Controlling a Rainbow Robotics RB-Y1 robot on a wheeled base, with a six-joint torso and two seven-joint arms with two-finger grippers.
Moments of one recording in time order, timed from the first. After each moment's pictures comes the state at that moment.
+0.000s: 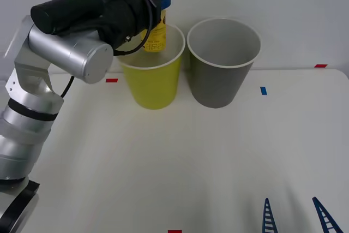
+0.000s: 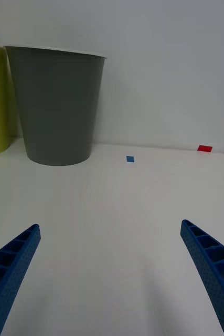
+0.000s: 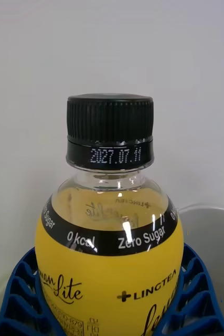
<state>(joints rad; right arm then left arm) 0.90 -0.18 0.25 -1.80 -0.07 -0.77 1.67 -0.70 0.38 -0.23 -1.79 0.38 0.77 -1.32</state>
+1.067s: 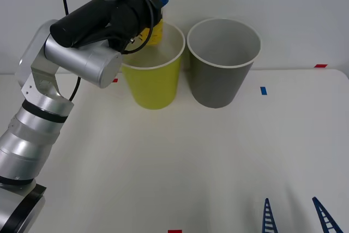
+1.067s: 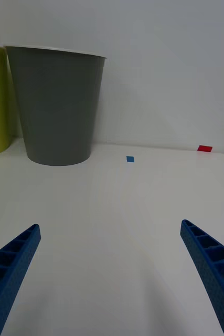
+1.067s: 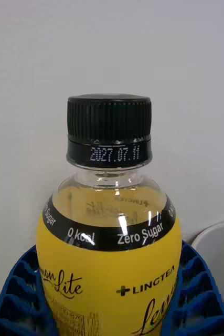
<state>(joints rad) 0.90 -0.18 0.25 -1.80 -0.07 -0.77 1.67 -0.70 0.35 -0.25 -1.70 0.24 0.61 -1.32</state>
